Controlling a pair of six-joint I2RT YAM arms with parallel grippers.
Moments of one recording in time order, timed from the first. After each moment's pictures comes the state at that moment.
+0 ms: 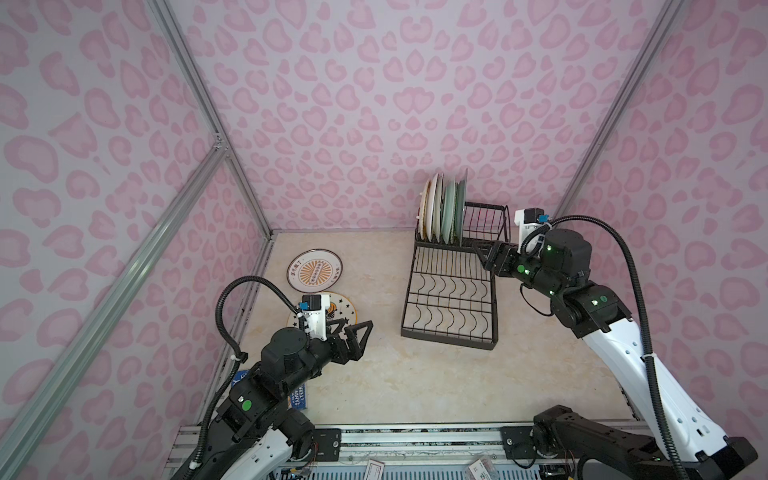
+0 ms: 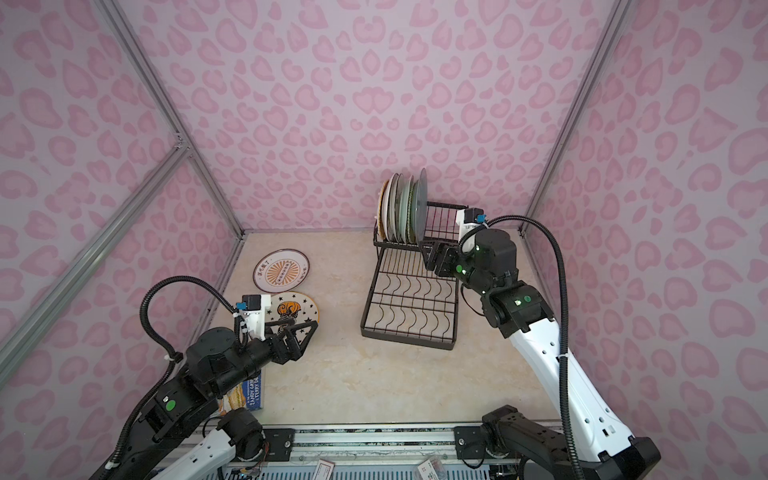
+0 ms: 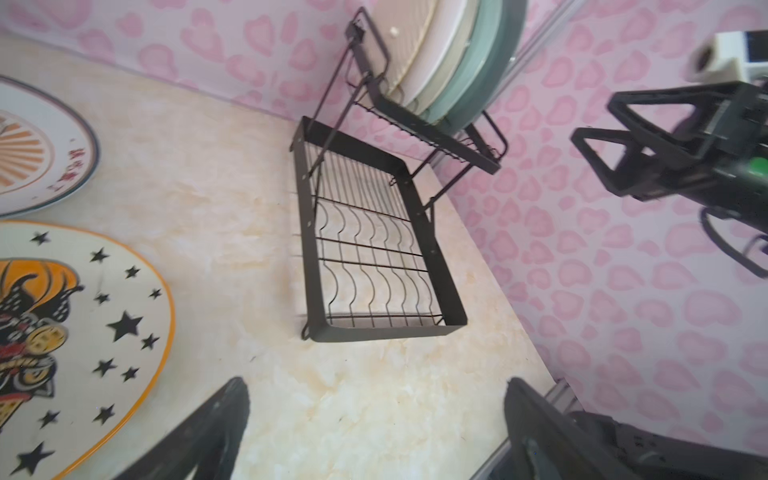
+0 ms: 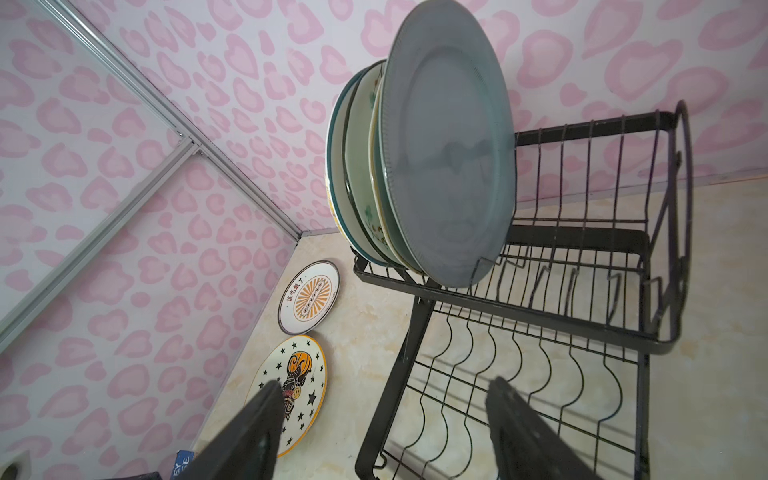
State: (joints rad) left arm -0.64 0.52 0.70 -0.54 -0.01 -0.66; right arm 0.37 1.07 1.21 -0.40 -0.17 0.50
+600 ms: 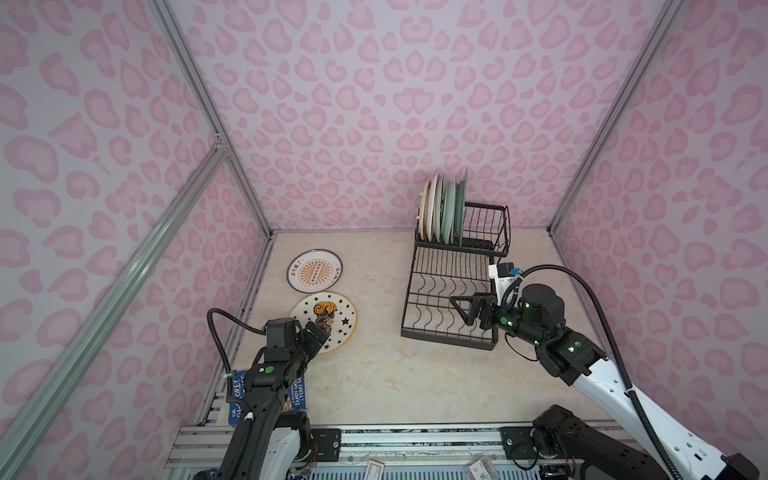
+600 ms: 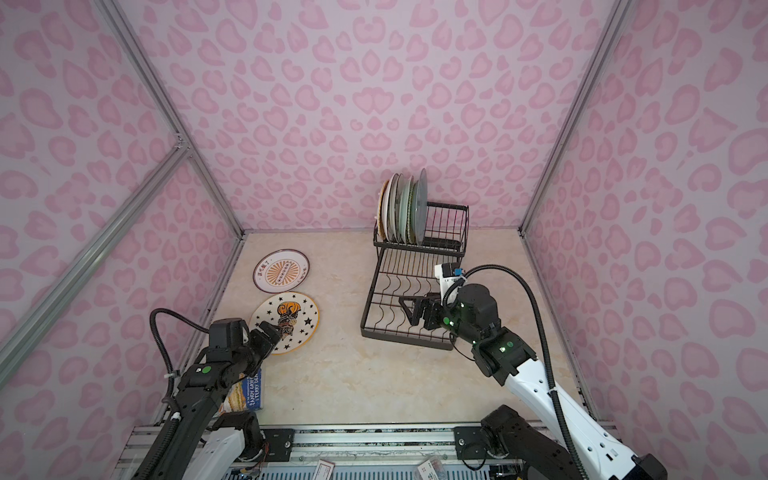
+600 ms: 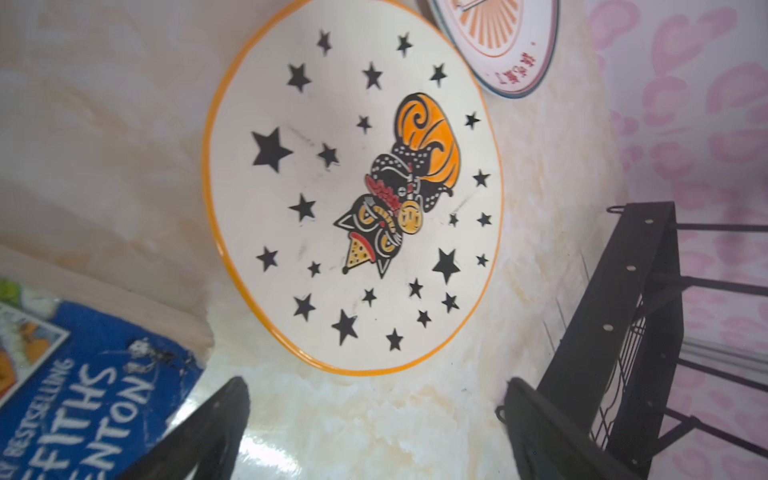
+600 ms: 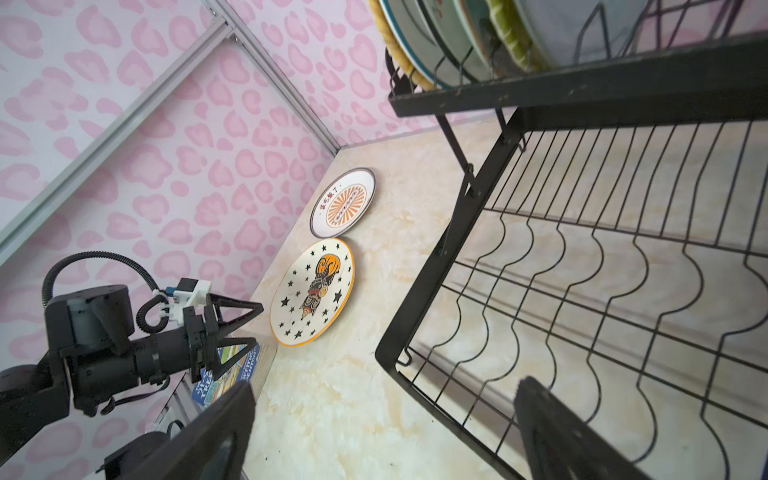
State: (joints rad) left arm 0.05 0.73 0.44 -0.59 0.15 -0.92; right arm 0.54 0.88 0.76 -0.24 -0.23 0.53
